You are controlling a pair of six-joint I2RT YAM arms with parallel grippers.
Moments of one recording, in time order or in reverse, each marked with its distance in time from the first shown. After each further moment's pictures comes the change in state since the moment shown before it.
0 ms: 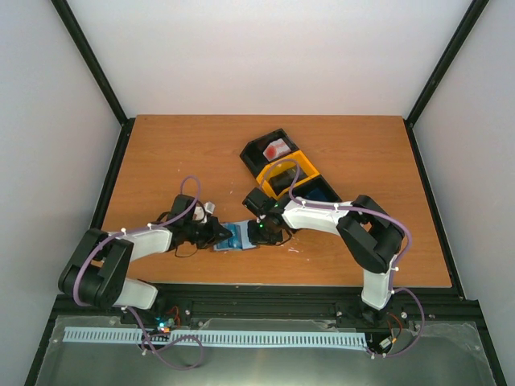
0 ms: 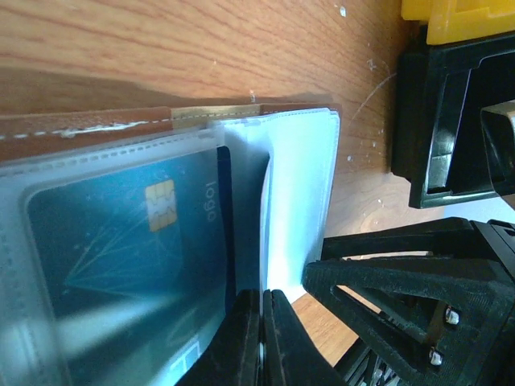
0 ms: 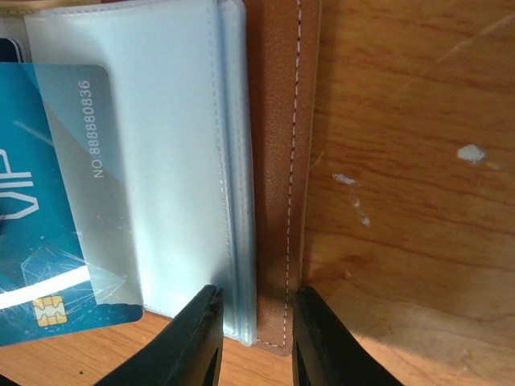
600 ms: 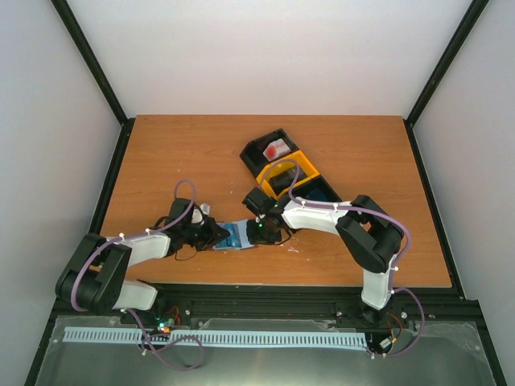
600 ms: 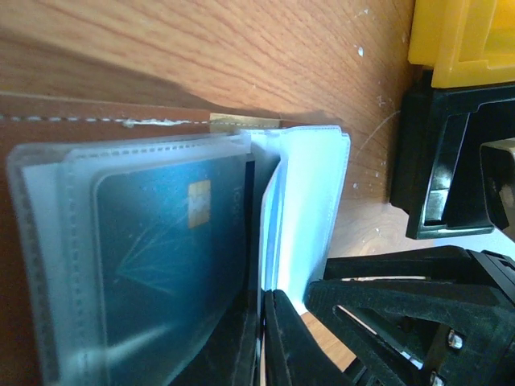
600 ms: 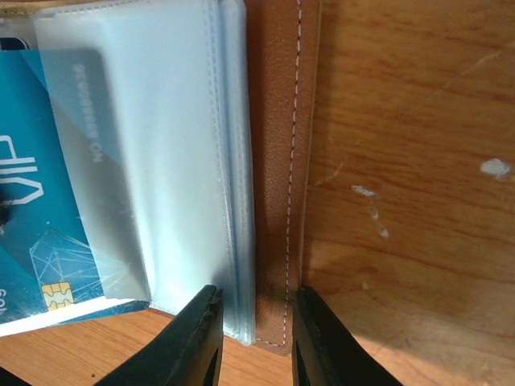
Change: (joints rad) left arm -0.001 -0.041 -0.061 0.084 -0.062 -0.124; right arm -0.001 0.005 0.000 0.025 -0.015 0.002
